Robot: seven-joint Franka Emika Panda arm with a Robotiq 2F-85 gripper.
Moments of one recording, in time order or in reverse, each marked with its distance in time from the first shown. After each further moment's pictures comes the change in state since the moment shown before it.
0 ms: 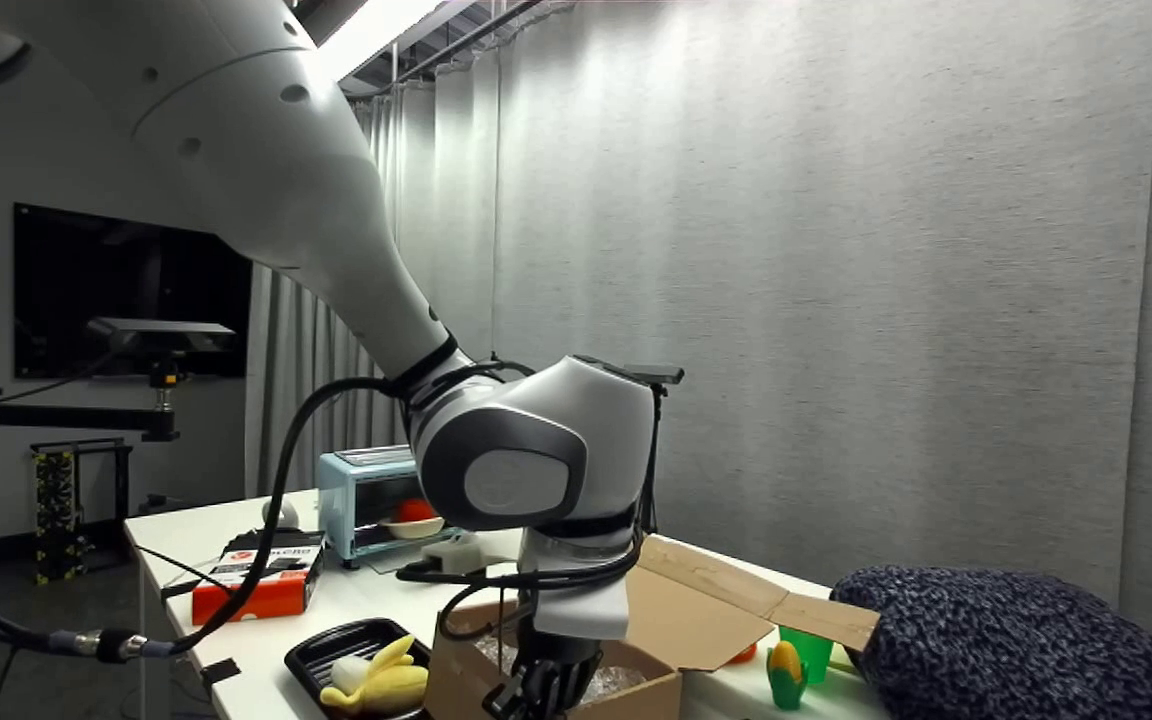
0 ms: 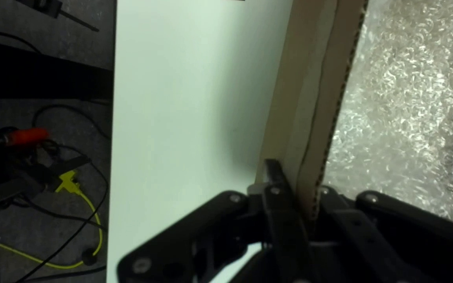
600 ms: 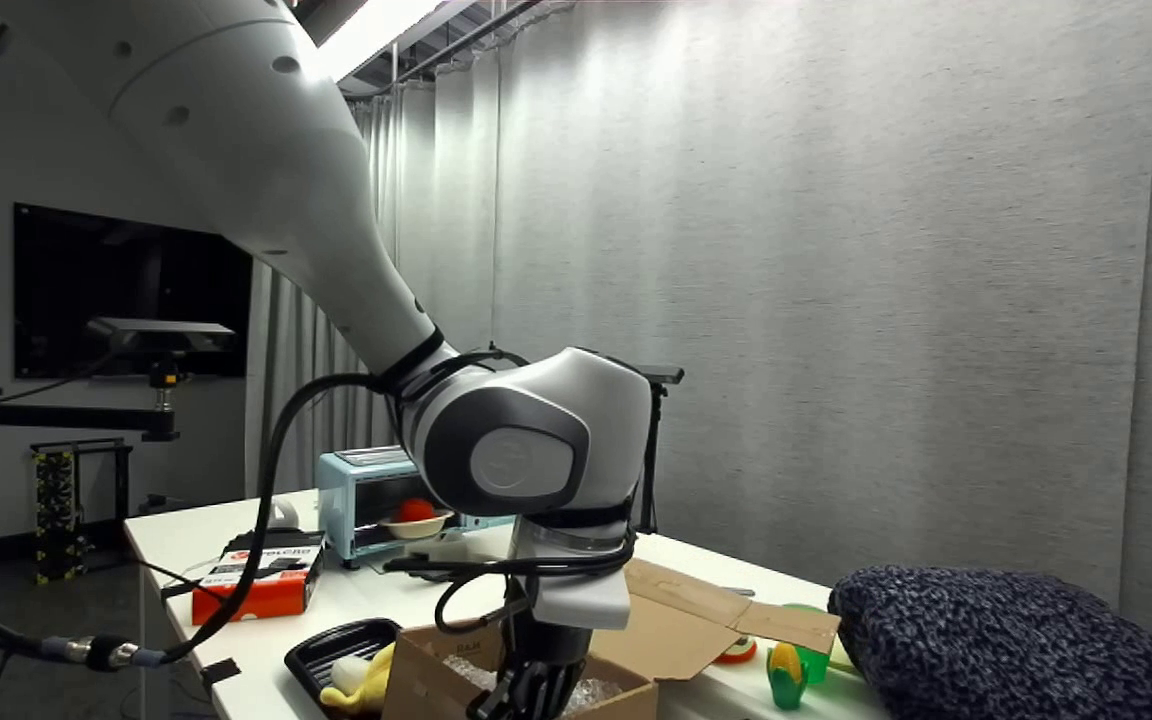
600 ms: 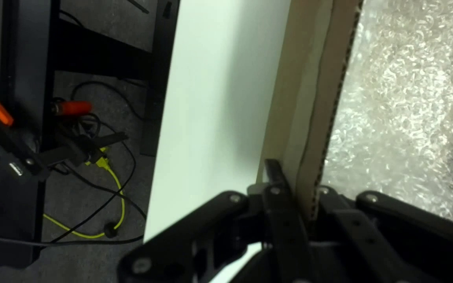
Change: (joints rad) arm -0.007 -0.034 -0.005 -0.009 -0.117 -0.104 -0.008
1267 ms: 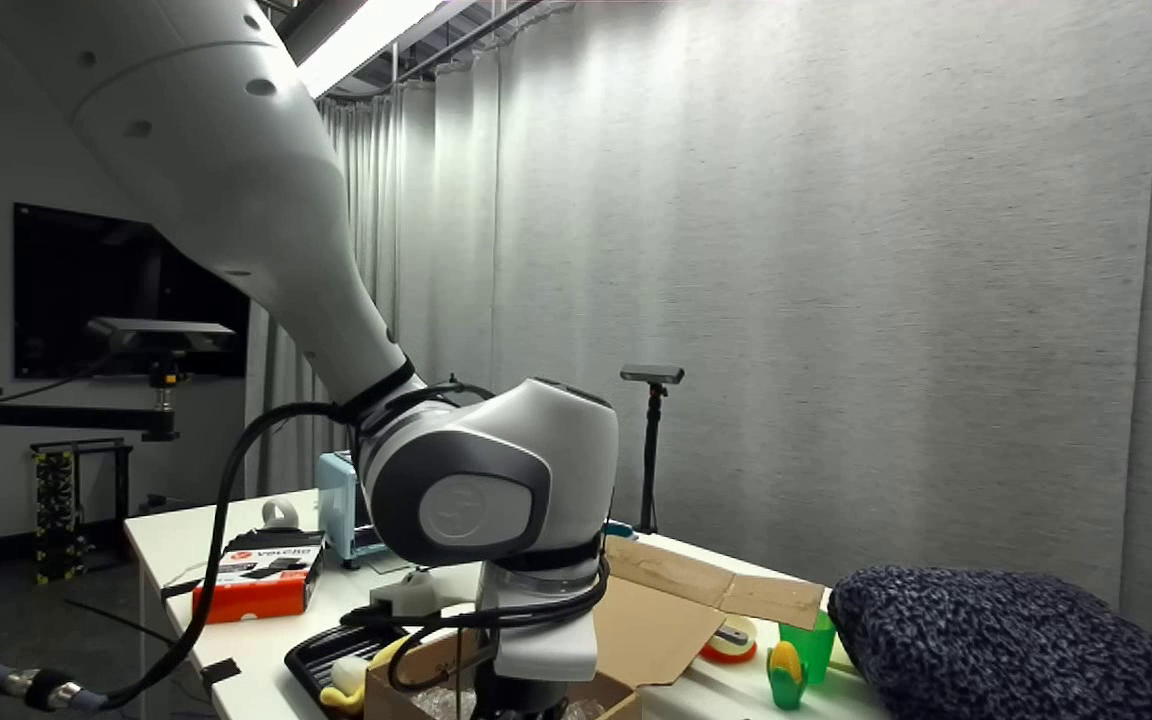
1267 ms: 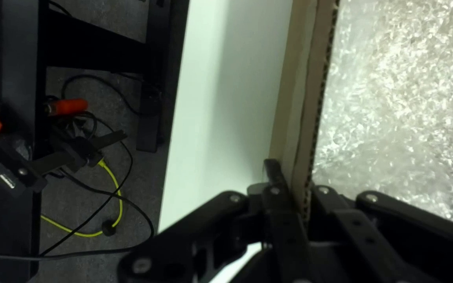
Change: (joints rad) arm -0.001 -0.015 0.001 -0.117 -0.008 0.146 0.011
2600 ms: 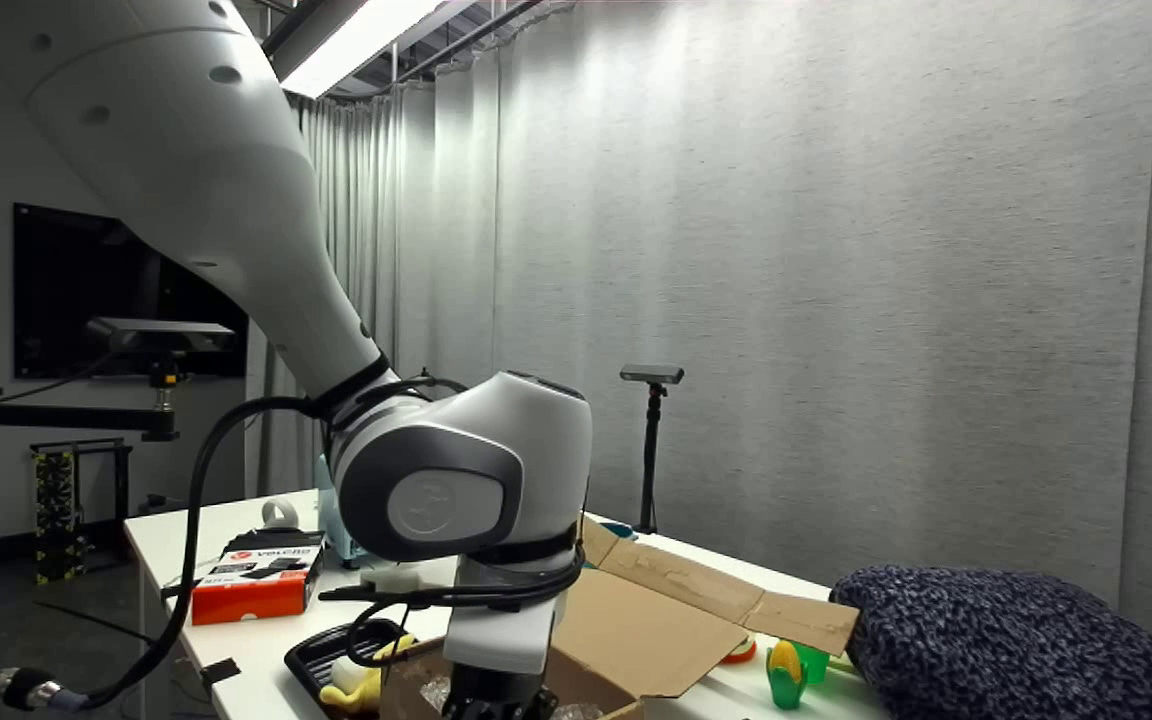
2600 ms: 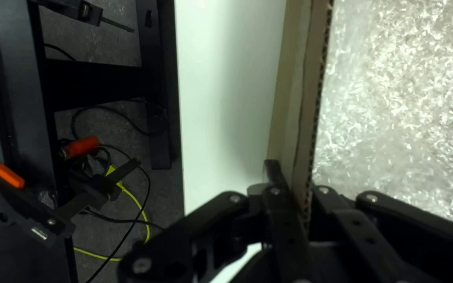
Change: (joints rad) arm 0.004 -0.049 0.021 -0.053 0.003 0.028 0.207
